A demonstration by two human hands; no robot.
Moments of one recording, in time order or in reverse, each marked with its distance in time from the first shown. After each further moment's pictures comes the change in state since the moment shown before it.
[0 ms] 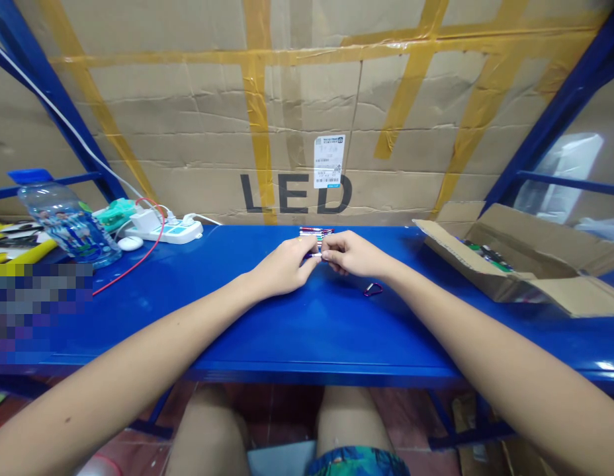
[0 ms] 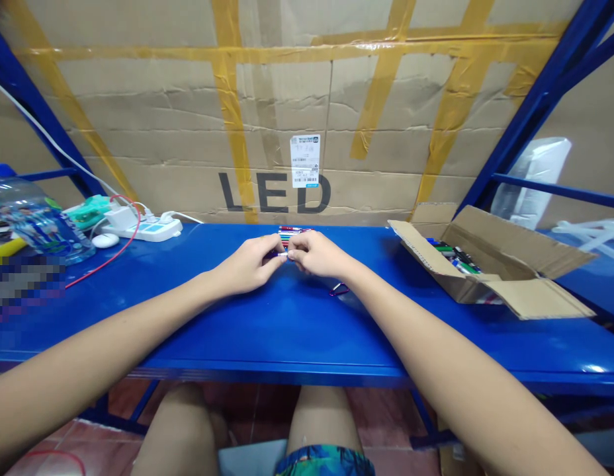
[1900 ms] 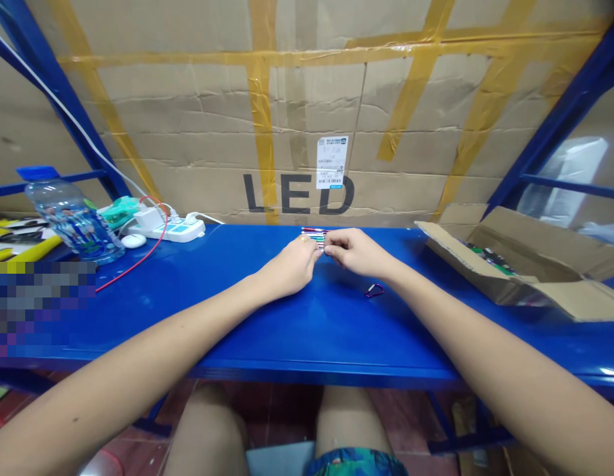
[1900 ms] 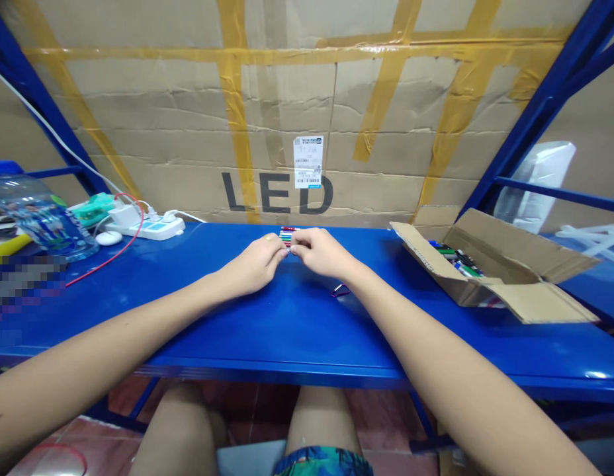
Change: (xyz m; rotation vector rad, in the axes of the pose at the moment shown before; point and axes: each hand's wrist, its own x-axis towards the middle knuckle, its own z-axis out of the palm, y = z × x) left_hand 0.005 0.004 0.007 0.068 -0.028 -0.115; right_hand 0.001 -0.006 -0.002 -0.119 0.120 -0.043
